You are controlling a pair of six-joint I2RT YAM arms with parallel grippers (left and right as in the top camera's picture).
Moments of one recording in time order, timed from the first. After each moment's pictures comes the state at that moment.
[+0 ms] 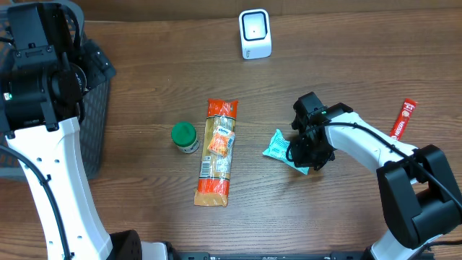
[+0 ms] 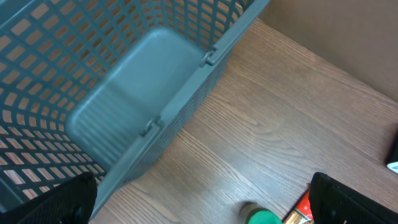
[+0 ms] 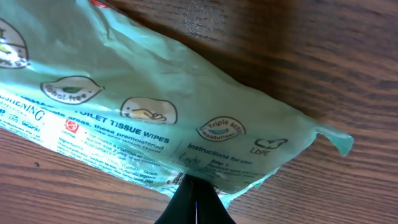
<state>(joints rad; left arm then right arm) 0.16 1.58 2.15 -1.46 -0.33 -0.42 0.43 1.83 1.09 -0.86 -0.19 0.25</state>
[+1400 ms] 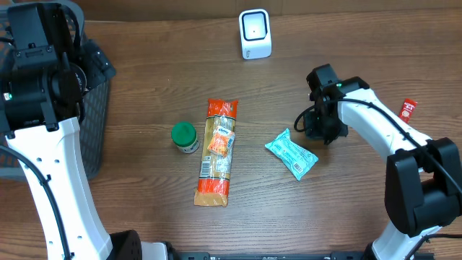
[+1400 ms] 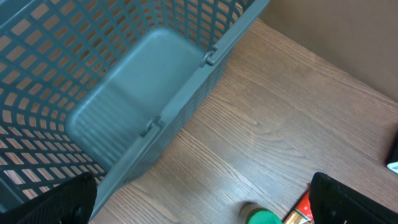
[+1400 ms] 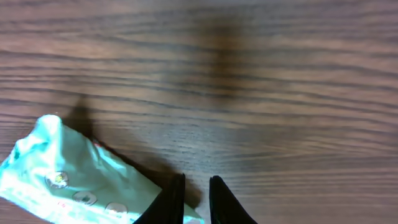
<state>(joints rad) 0.16 1.58 2.15 -1.46 -0.33 -0.42 0.32 1.88 1.30 -0.95 -0.04 0.30</state>
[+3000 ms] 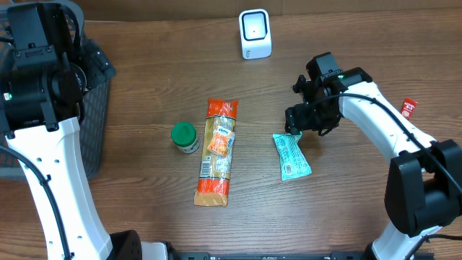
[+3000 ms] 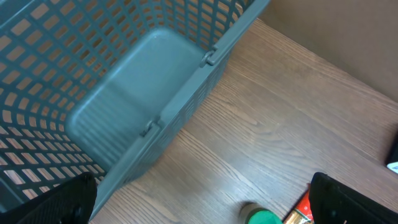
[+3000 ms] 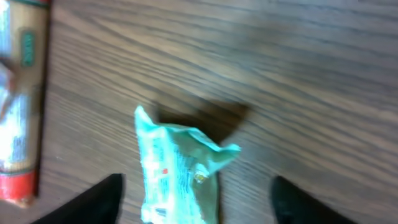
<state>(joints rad) 0.16 1.58 2.15 -1.46 -0.33 -0.42 0.32 1.88 1.41 -0.97 -0.29 0.04</state>
